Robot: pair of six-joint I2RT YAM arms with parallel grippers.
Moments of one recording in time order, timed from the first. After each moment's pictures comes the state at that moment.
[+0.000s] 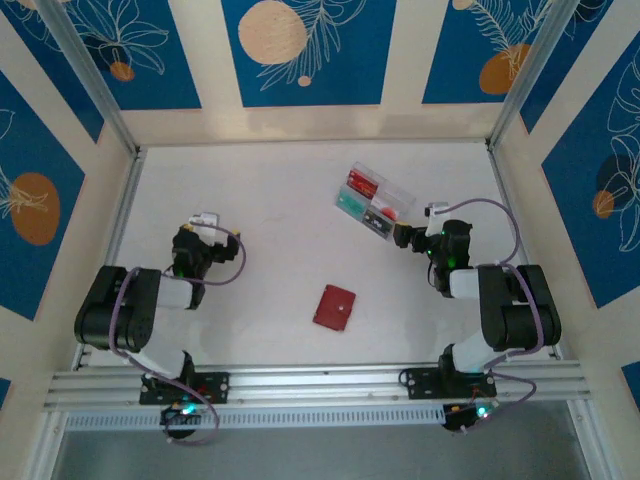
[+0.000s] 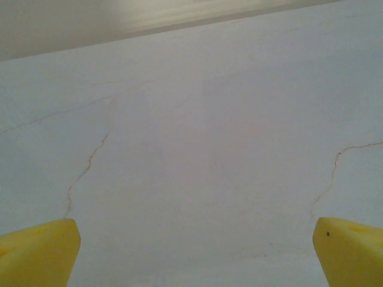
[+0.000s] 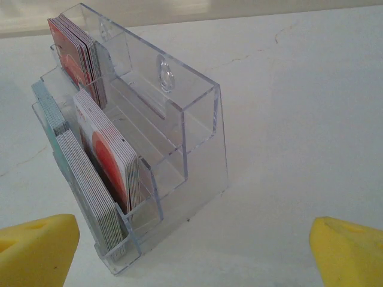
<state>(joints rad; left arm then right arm) -0.09 1.57 0.36 0.86 0.00 0.11 0.01 1.52 0.41 0.71 -0.21 0.07</state>
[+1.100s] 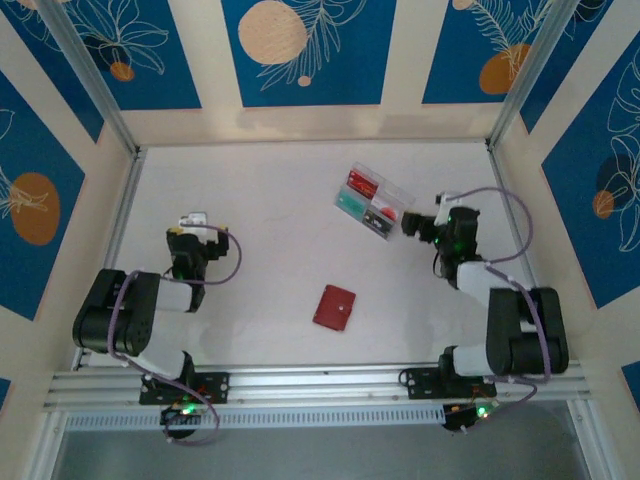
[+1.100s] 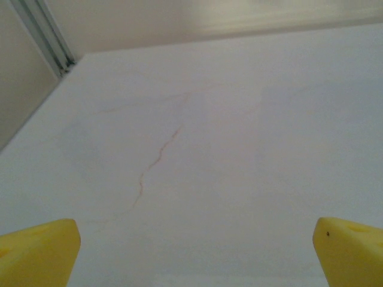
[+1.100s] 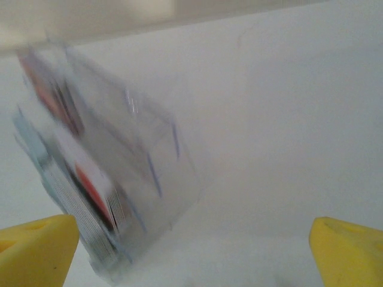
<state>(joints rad) -0.12 1.53 0.32 0.90 -0.24 0.06 -0.02 1.33 0.58 0.30 -0.12 0.19</state>
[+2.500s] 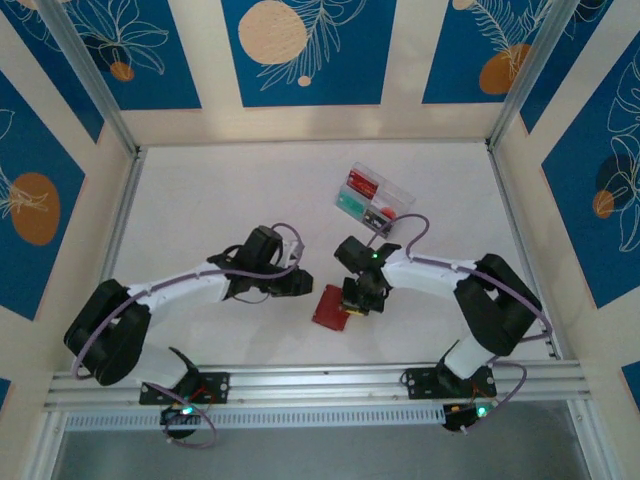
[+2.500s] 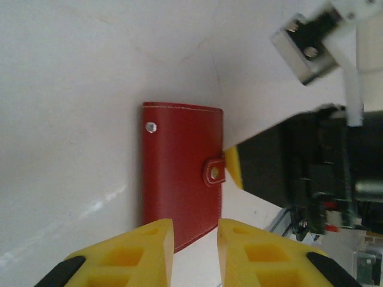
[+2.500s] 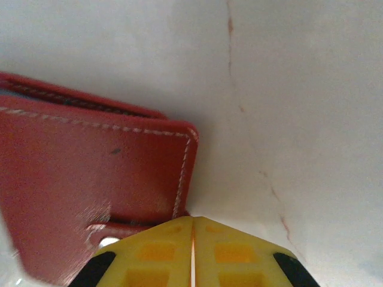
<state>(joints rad) -0.71 1.42 0.74 -0.20 0.52 -0.68 0.77 1.60 0.87 -0.73 -0.18 1.00</state>
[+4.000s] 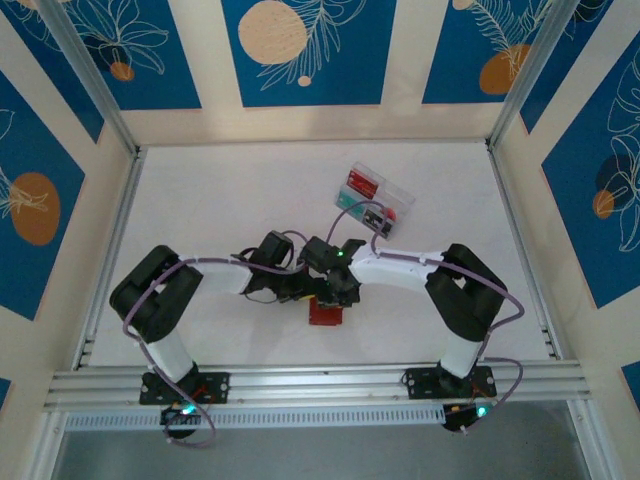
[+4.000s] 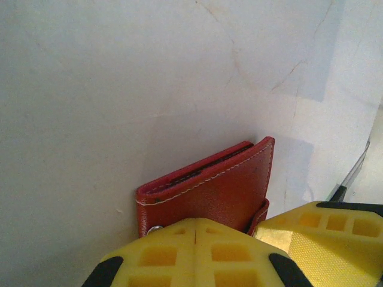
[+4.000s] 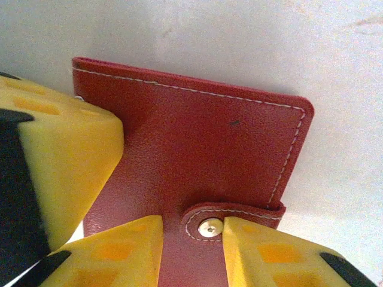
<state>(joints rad) -0.67 1.72 0.75 0.02 0.58 -0.85 0.93 1.76 1.11 -0.80 -0.05 0.84</state>
